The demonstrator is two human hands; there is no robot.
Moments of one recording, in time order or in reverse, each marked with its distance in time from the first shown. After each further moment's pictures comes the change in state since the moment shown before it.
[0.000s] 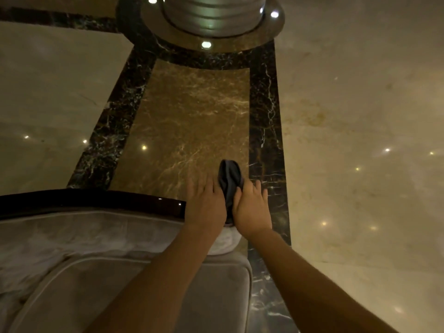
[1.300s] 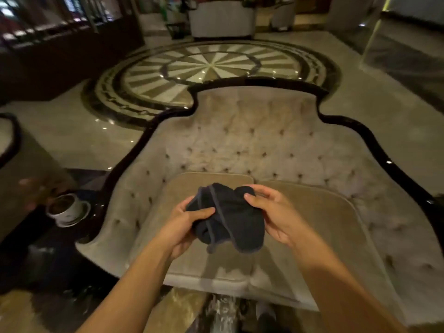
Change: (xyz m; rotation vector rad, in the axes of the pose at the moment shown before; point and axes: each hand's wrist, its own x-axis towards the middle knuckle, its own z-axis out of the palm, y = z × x) left_hand -0.880 0.224 -0.089 -1.938 1.498 -1.234; right_hand -0.700 -0.082 -0.144 0.487 -1.746 -0.493
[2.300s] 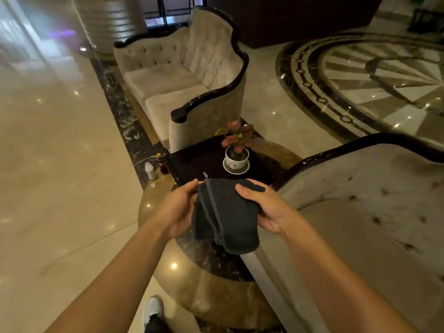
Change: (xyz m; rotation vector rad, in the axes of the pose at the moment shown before) left_hand -0.156 0.061 -0.450 -0.502 0.725 0.106; right_hand 0.123 0.210 0.491 -0.332 -0.871 0.488
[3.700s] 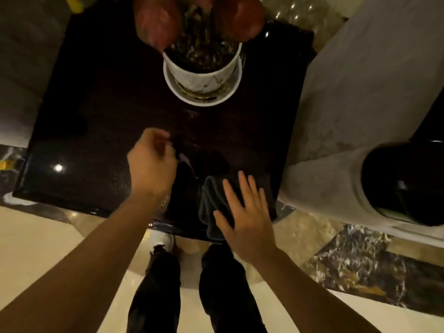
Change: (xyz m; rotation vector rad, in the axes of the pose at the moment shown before) left_hand 0.673 -0.074 -0.180 1.277 -0.149 0.342; right_hand 0.479 0.364 -0.085 -1.147 0.892 0.279
